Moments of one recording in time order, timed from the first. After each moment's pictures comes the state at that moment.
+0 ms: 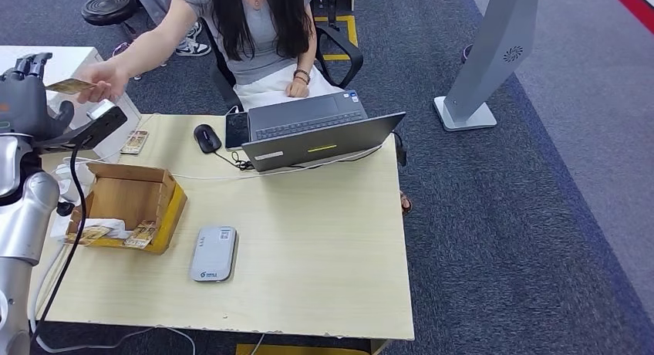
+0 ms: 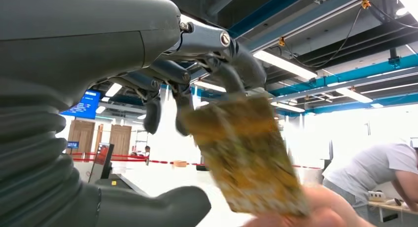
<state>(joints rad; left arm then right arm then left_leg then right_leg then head) -0.74 0.41 -0.13 -1.00 -1.29 0.33 0.05 -0.07 0.15 -0.85 -0.20 0.98 -0.23 -0.21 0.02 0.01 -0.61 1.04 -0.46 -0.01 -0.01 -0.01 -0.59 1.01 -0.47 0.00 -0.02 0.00</state>
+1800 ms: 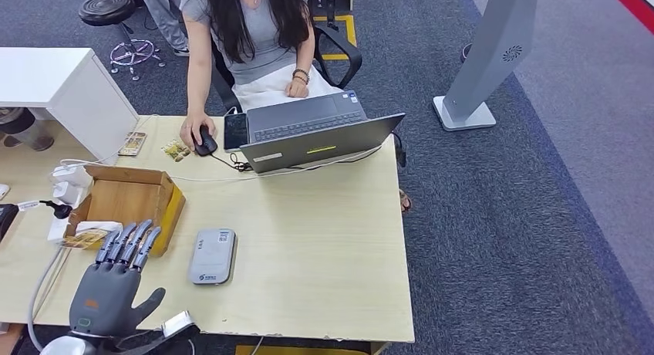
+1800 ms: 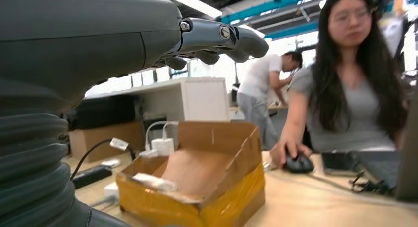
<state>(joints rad) 0.30 0.33 -0.18 -1.85 -1.28 0.28 0.06 -0.05 0.16 -0.99 -0.21 0.91 -0.29 -0.21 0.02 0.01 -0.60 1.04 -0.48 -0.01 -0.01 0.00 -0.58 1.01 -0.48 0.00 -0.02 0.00</state>
